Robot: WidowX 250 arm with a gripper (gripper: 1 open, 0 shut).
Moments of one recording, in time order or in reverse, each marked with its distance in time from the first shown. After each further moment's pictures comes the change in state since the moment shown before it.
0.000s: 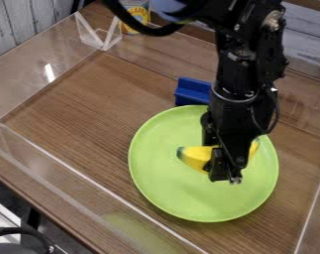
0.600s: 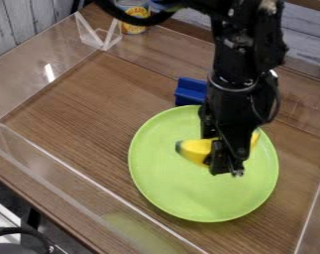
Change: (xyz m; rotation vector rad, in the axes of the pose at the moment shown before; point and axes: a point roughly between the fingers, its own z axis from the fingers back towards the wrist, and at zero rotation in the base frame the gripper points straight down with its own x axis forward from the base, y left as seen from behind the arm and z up) arm -0.002 -0.002 0.013 0.008 -0.025 0.037
